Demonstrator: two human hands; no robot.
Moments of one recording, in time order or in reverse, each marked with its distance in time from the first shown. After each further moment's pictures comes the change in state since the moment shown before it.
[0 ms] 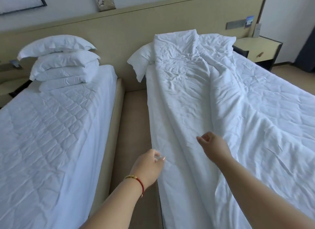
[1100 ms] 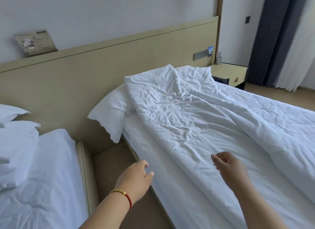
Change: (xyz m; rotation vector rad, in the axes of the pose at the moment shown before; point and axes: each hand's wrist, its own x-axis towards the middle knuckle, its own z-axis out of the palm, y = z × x) left_hand 0.664 -0.025 -0.324 0.399 -0.116 0.432; right_hand 0.461 -0.308 0.172 0.351 0.434 0.297
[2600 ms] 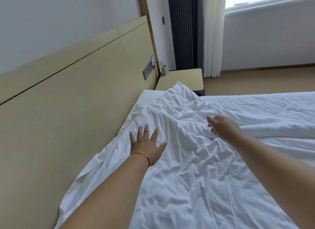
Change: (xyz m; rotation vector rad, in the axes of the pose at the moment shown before) left_hand 1.033 0.031 -0.145 0.631 -0.095 0.844; right_hand 0.772 -0.280 0.289 -0.131 0.544 0.327
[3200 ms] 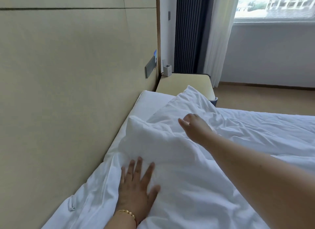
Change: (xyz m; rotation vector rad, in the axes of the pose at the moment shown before) left_hand 0.157 -0.103 0.199 -0.170 0.194 0.102; right_hand 0.217 -0.075 0.200 -0.308 -0.013 -0.228
